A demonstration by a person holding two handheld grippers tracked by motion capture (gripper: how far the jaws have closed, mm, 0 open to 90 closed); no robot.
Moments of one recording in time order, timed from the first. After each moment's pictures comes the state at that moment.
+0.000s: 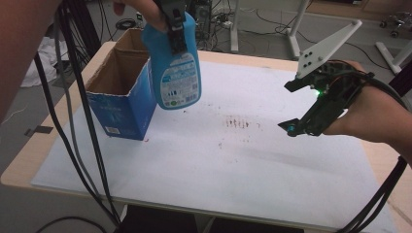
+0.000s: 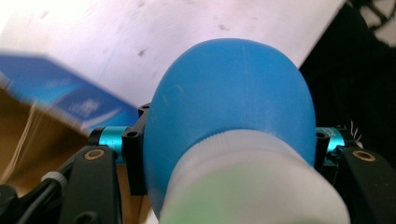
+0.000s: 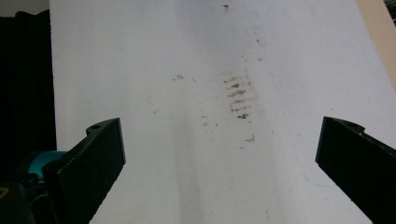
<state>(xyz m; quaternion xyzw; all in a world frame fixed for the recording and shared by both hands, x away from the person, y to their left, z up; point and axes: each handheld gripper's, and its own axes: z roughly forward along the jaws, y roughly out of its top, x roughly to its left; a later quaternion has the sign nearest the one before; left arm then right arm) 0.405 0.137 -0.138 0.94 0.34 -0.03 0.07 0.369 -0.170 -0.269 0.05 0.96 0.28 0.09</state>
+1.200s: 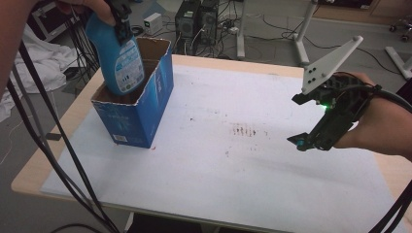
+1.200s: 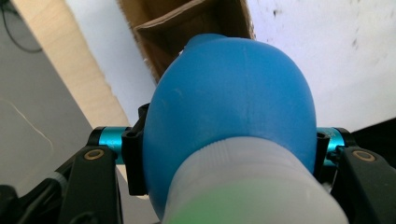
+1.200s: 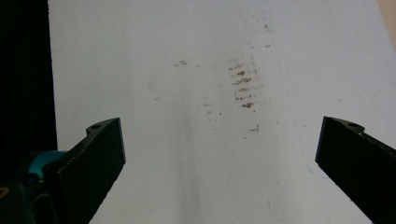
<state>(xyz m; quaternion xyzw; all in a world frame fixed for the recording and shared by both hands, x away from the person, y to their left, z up) 0.439 0.250 -0.164 0.84 0.55 0.00 0.02 0.369 -0.168 -0.277 0.05 0.96 0.25 0.08</state>
